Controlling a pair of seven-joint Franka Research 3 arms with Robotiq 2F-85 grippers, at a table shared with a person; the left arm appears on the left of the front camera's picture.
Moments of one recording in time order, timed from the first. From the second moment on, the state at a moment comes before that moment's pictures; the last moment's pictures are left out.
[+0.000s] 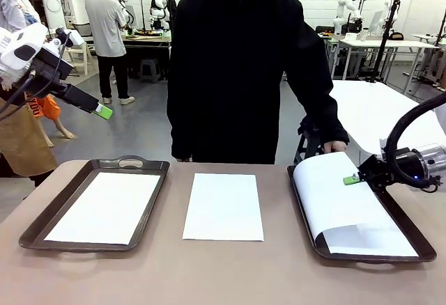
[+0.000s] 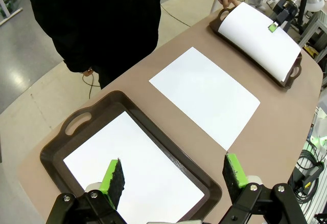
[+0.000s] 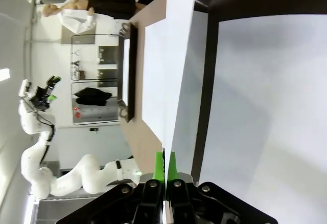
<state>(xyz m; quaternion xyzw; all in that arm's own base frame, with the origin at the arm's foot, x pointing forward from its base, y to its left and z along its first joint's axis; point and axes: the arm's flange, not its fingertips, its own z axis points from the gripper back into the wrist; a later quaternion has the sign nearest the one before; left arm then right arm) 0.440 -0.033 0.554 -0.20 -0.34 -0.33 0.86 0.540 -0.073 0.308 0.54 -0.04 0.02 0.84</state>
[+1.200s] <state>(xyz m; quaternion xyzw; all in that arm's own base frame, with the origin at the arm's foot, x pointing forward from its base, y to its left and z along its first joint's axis) 0.440 -0.033 0.554 -0.20 -0.34 -0.33 0.86 0.543 -0.091 0.325 0.37 -0.03 0.04 0.93</state>
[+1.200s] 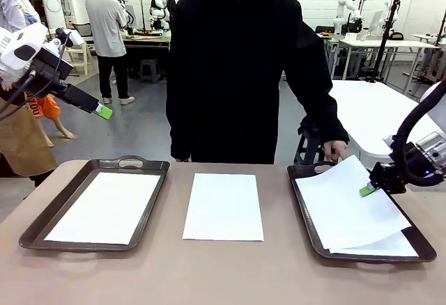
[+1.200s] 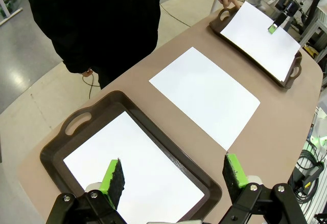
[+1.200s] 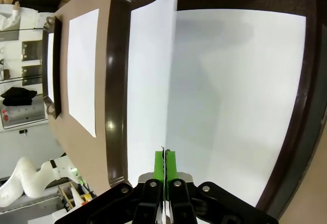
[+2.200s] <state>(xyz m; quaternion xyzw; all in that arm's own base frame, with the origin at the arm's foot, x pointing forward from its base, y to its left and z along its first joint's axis) 0.440 -0.033 0.554 -0.20 -0.34 -0.33 0.86 0.543 -0.083 0.327 0.31 -0.03 0.04 0.95</state>
